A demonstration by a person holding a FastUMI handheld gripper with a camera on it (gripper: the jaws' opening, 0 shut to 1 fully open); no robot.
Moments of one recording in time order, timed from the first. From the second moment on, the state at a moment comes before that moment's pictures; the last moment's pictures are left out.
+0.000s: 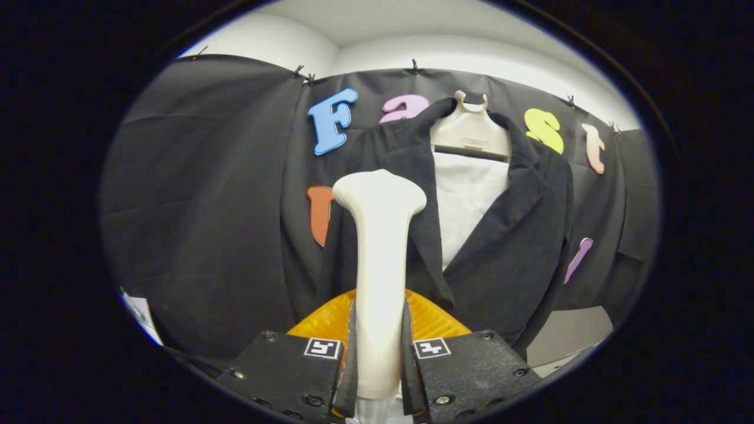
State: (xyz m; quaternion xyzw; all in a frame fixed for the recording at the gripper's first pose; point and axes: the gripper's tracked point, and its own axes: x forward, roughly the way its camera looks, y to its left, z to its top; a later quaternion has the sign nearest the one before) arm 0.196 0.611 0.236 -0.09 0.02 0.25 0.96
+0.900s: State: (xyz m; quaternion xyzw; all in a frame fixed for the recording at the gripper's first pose) arm 0.198 0.582 0.125 -0.12 0.11 0.25 0.95
